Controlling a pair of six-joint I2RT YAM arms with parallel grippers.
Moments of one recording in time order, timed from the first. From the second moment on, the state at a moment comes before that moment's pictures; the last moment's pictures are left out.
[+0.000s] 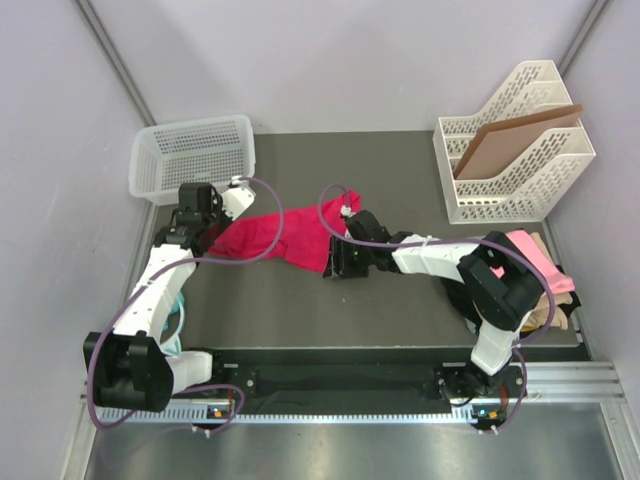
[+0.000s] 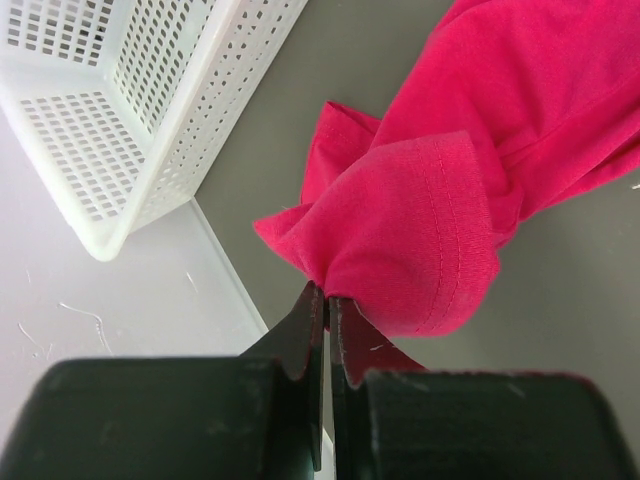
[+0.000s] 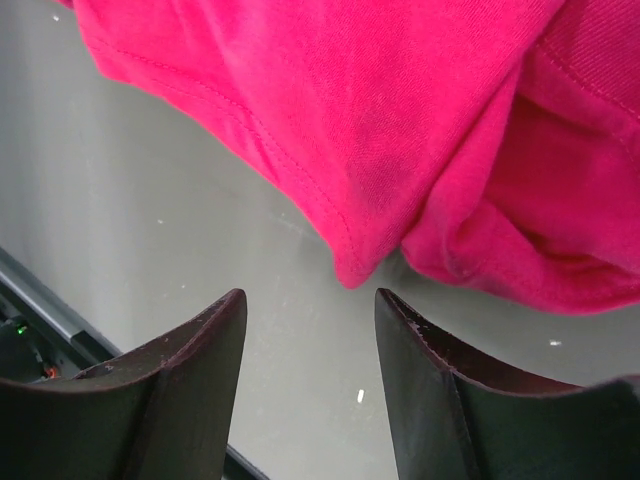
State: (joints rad) left arm -0.08 1.21 0.94 -0.45 -0.09 0.77; right arm 0.77 1.77 1.00 -0.10 -0.21 0.67
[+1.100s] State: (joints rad) left arm -0.08 1.21 0.92 -0.45 -0.08 0.77; right arm 0.74 1.86 1.05 -0.06 -0.23 0.64
